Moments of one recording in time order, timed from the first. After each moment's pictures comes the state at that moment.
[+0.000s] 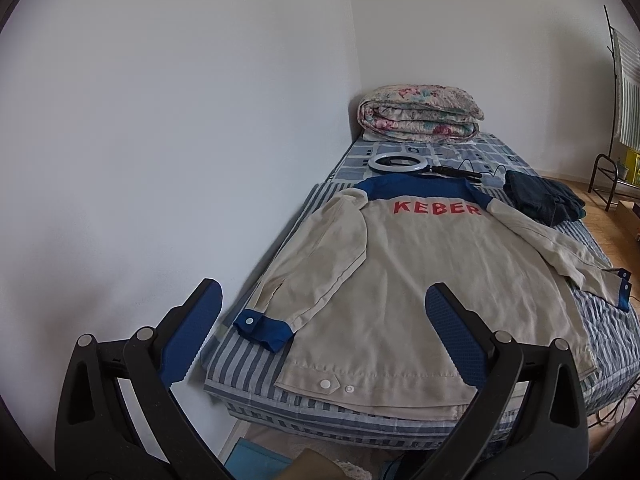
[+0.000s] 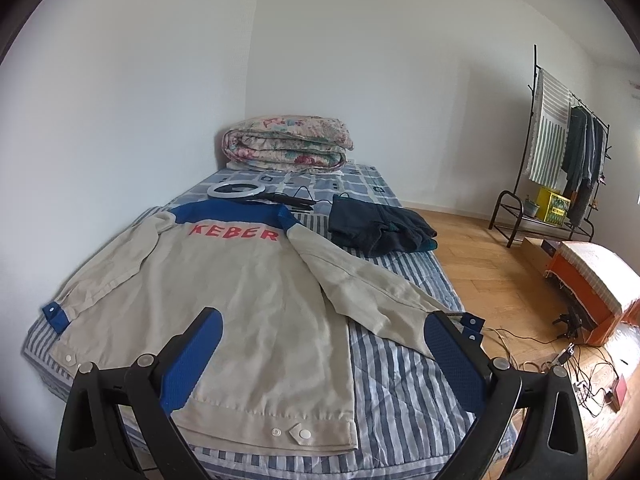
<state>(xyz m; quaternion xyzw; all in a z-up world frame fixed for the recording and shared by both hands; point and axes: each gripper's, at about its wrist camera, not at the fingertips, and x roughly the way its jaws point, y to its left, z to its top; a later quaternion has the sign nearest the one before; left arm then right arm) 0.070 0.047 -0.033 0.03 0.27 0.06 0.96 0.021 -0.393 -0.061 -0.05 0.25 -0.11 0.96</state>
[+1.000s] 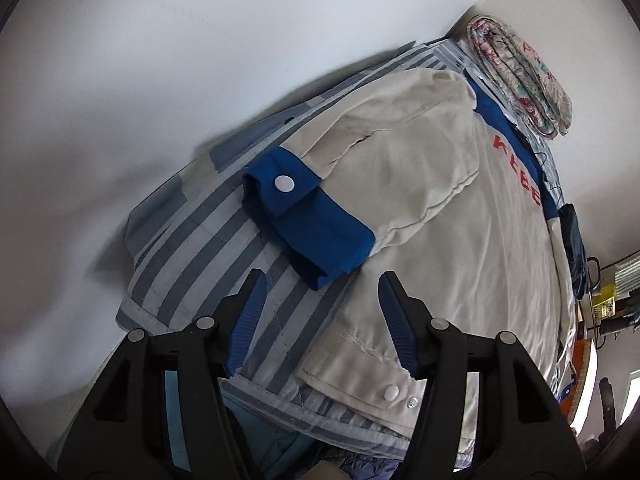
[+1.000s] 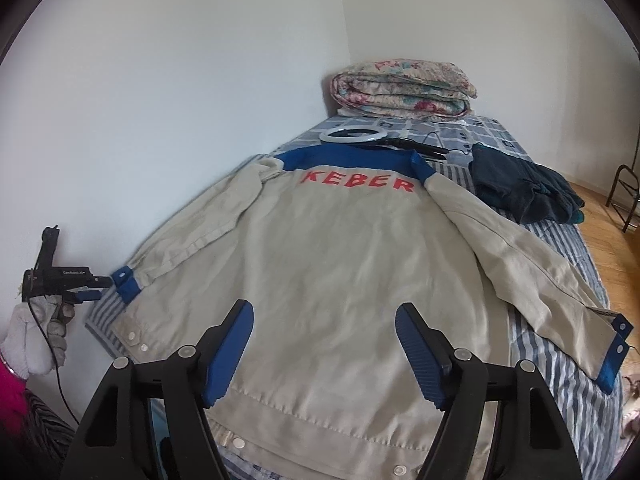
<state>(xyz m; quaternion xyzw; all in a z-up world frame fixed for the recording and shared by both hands) 0.200 0.224 -0.234 -0.27 0.50 0.07 0.82 0.134 -0.338 -0.145 -0.01 0.35 0.08 0.93</state>
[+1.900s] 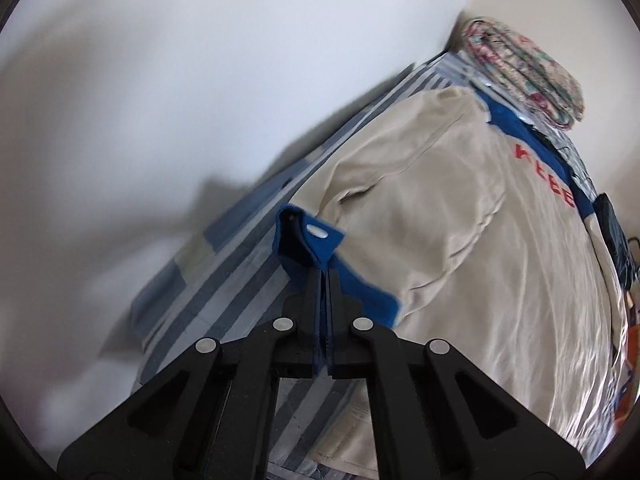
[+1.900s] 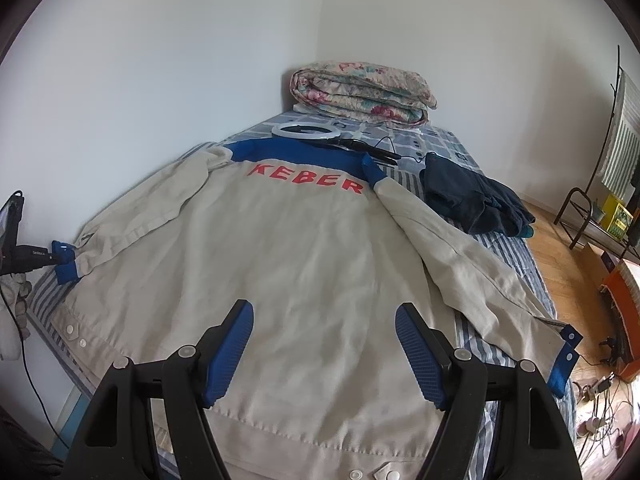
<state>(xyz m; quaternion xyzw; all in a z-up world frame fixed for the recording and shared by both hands) 0.236 0.201 -0.227 -0.16 0.44 0.11 0.88 0.142 -0.330 -0.146 -0.08 0.35 -0.01 0.93</state>
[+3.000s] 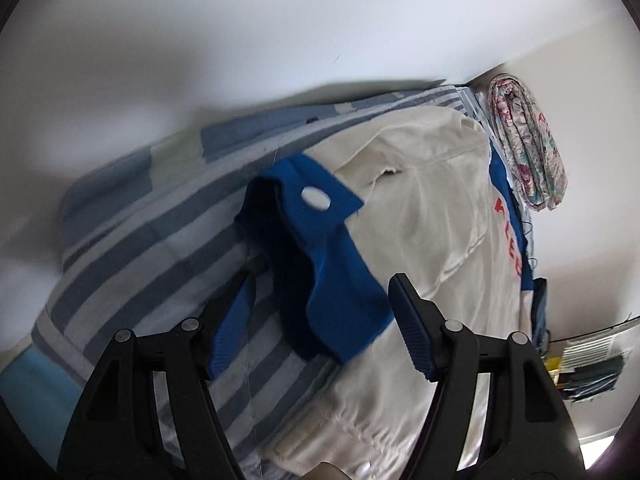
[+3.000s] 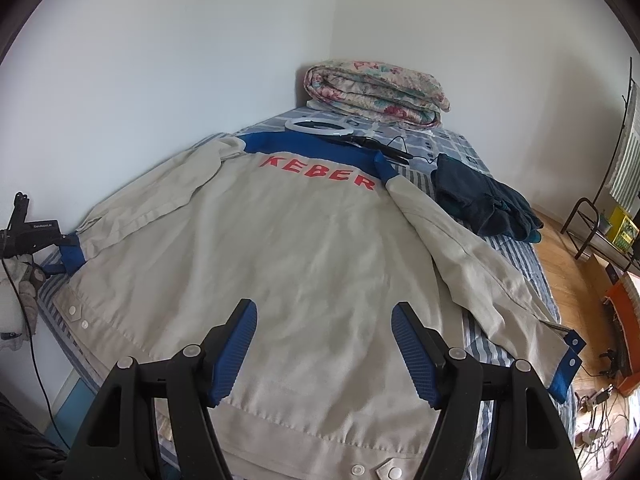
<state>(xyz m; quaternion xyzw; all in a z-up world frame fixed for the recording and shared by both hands) 0.232 0.247 -0.284 -0.41 0.44 0.08 0.79 0.136 -0.326 -0.155 -0.09 0.35 0.01 0.93</state>
